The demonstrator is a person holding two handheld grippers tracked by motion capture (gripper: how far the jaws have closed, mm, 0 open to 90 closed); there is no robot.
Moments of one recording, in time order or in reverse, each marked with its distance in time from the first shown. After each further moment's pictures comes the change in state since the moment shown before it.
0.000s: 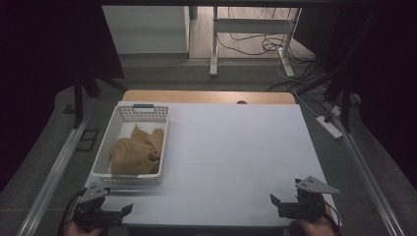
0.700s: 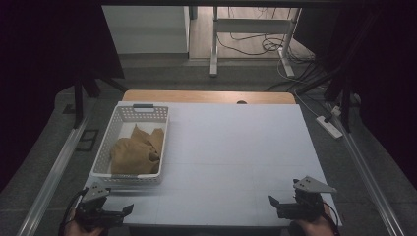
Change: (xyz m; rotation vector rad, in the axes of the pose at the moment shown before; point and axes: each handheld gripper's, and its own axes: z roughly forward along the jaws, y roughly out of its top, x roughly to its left) left arm -0.001 0.001 0.003 0.025 0.008 0.005; right arm 0.001 0.001 0.003 0.024 0.020 -0.020
